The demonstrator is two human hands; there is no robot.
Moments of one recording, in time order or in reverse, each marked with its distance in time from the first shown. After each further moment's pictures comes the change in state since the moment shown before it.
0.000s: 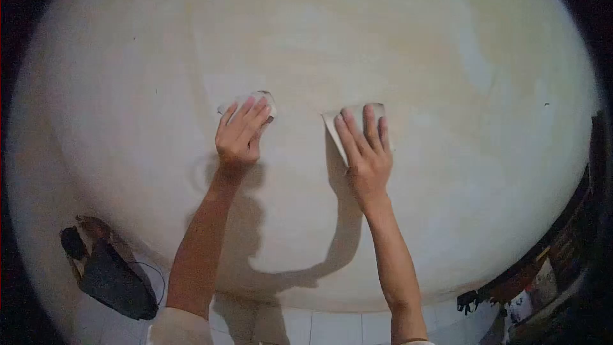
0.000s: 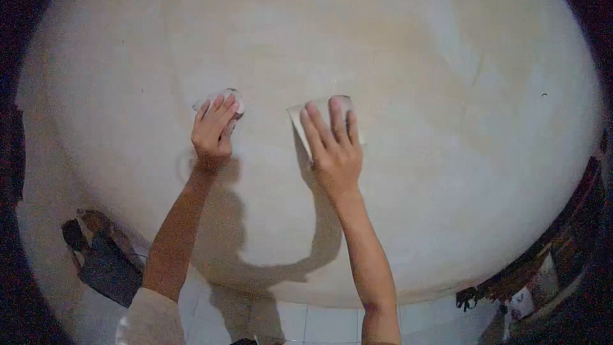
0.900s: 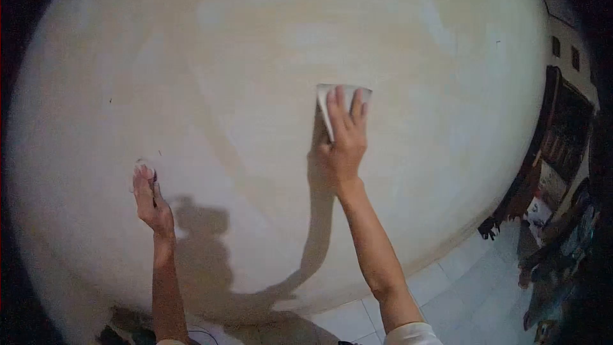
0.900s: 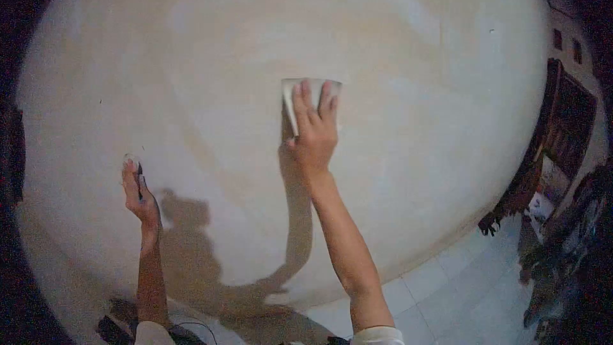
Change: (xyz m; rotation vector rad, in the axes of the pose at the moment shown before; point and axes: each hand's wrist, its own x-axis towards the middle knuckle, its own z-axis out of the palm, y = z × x) left_hand -0.059 -0.217 -0.129 0.001 0.030 -0.278; right_hand 0.057 -0.101 0.043 -0.116 0.198 0.386
